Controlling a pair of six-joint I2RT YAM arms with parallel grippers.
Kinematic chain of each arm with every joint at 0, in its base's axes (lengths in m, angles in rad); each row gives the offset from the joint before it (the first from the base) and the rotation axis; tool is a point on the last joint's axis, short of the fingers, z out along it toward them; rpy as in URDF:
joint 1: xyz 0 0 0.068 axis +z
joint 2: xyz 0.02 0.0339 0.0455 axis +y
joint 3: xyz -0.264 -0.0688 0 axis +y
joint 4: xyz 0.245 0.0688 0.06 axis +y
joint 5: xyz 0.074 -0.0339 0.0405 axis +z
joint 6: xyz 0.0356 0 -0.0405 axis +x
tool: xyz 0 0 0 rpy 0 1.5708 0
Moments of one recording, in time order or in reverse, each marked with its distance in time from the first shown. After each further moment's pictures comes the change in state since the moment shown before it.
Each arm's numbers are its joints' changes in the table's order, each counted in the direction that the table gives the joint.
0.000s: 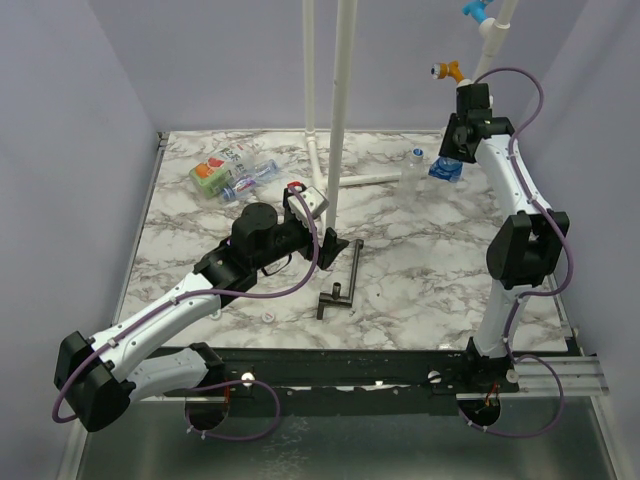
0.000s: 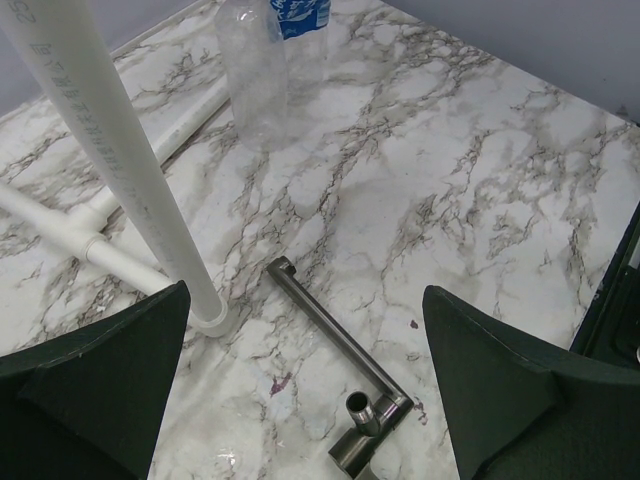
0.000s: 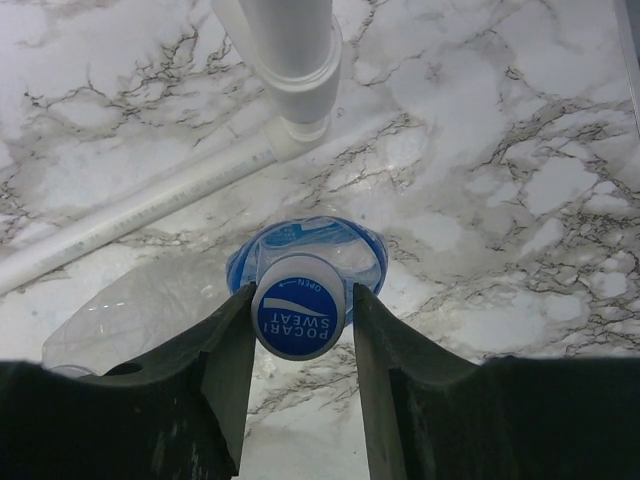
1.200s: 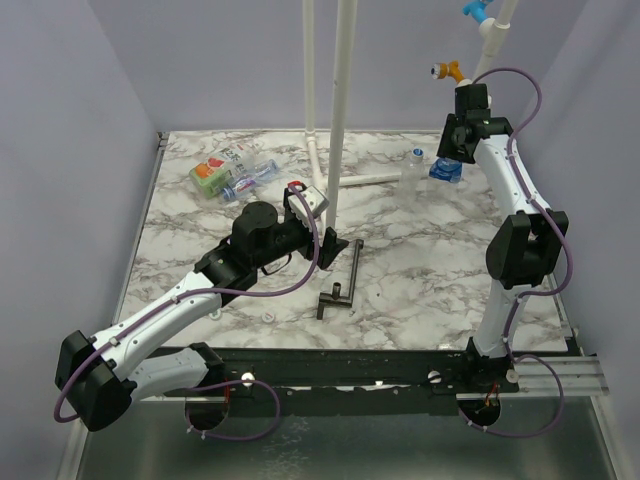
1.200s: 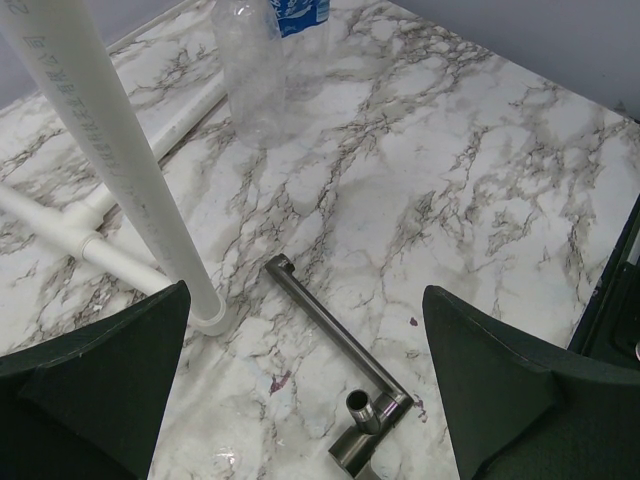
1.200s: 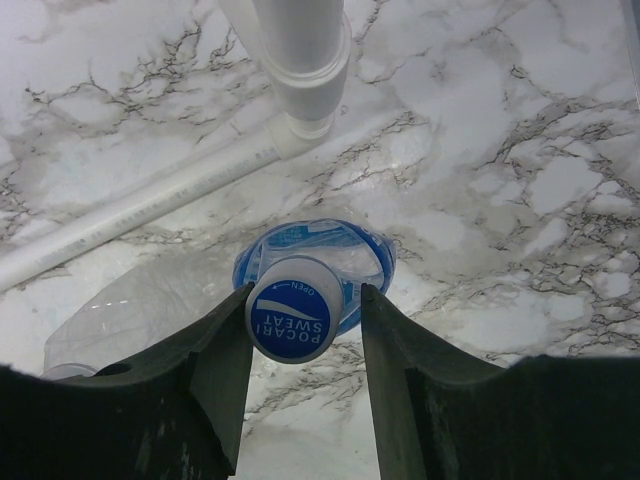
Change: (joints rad) left arm 0.007 0.010 0.000 0.000 -0.018 -0.001; right arm 0.007 0.005 0.000 0.000 0.000 0.000
